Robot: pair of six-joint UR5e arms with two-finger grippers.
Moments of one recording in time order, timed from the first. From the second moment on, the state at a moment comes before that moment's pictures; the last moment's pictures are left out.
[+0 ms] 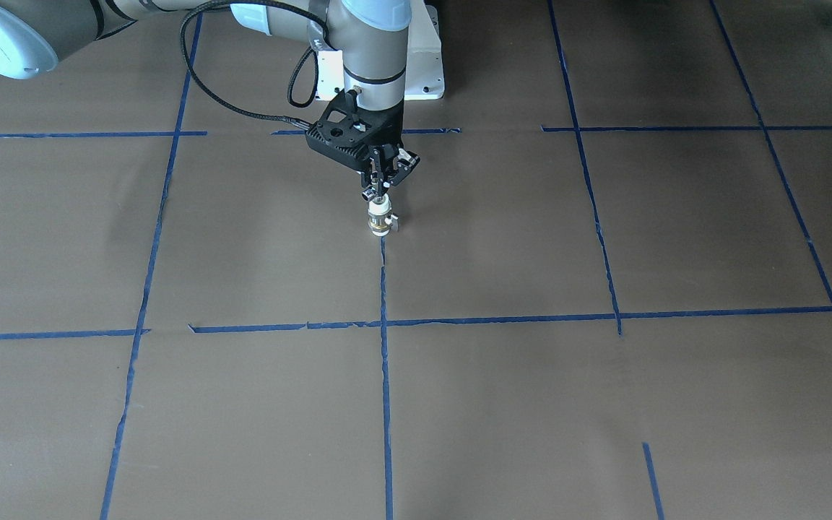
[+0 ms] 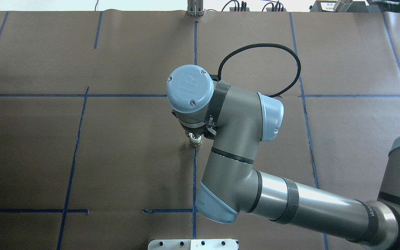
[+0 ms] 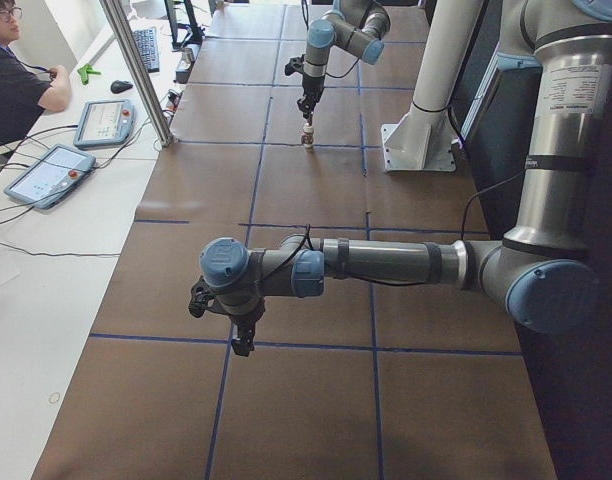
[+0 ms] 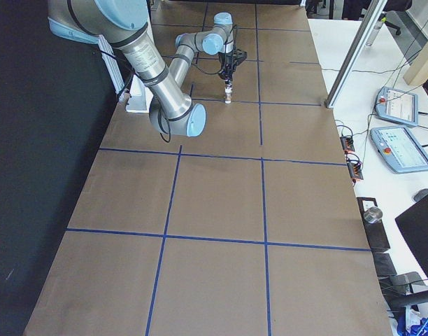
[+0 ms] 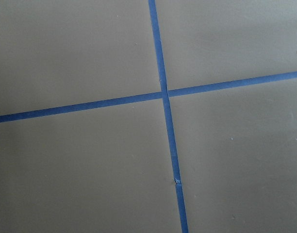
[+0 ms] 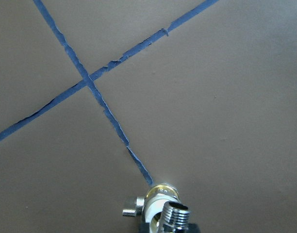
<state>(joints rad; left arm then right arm) -1.56 -1.62 -1.54 -1.53 -2.38 0.16 0.46 -0.70 1.68 -1.82 1.75 1.82</state>
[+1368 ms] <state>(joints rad) -1.56 -1.62 -1.53 -1.53 -2.38 0.17 0.49 -0.70 1.65 -1.79 1.80 1.69</state>
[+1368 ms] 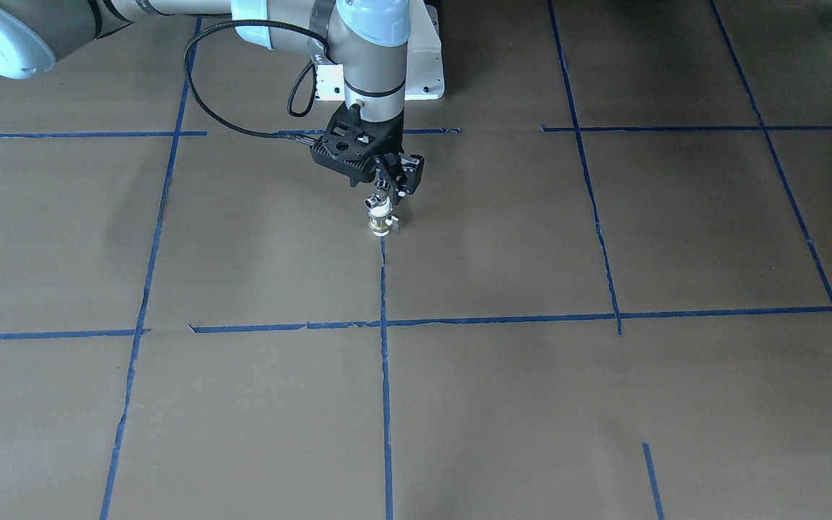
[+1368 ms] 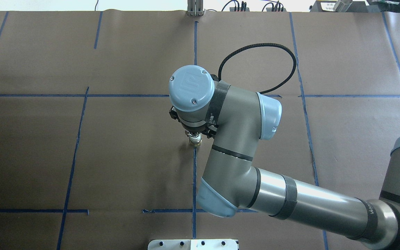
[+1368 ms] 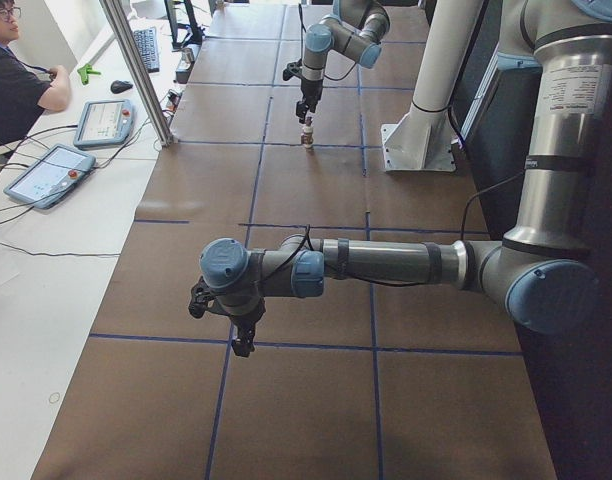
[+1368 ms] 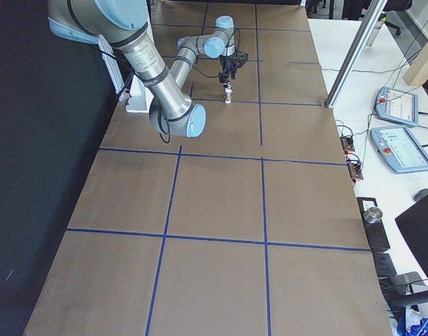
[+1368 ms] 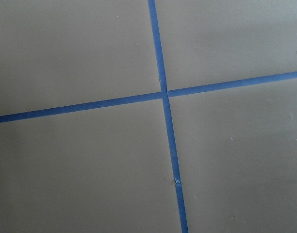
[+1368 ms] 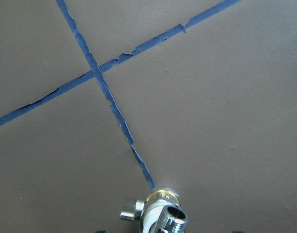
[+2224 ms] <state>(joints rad) -1.56 -1.61 -1.52 -1.53 -2.37 0.17 0.98 -0.92 1.60 -1.79 2.18 0.86</state>
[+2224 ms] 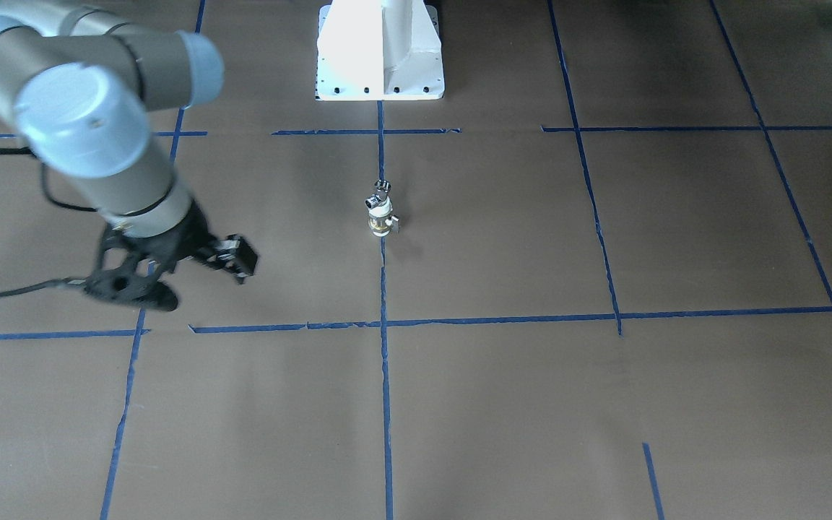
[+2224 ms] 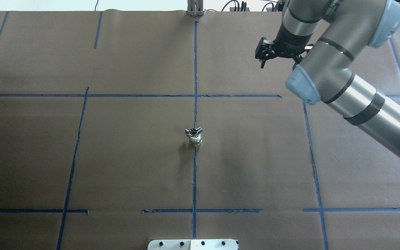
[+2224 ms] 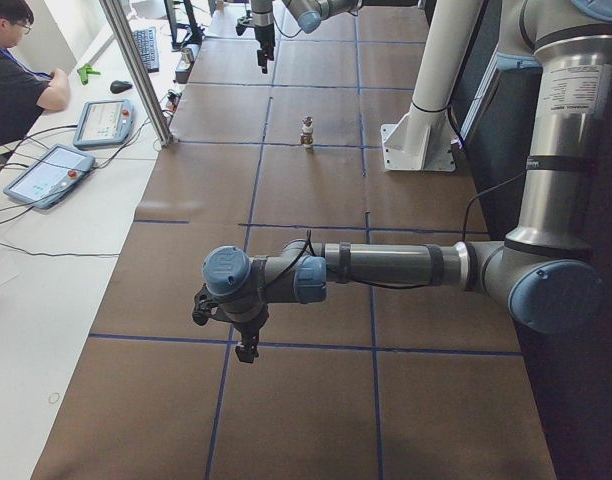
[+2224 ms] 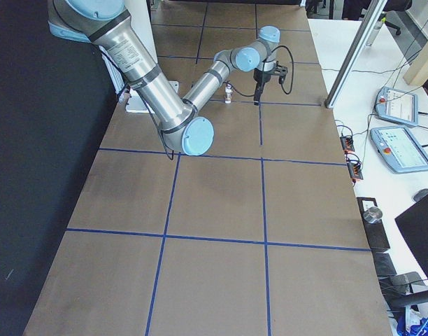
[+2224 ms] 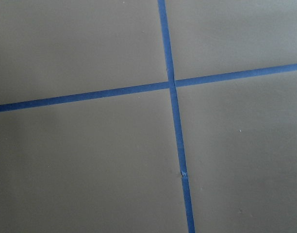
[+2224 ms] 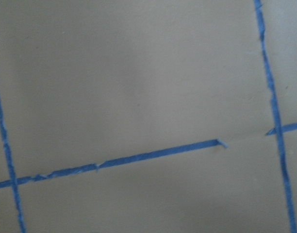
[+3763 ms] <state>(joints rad) -1.56 -1.59 -1.54 -1.54 -2.35 0.17 1.46 -1.66 1.67 -1.53 2.33 0.01</state>
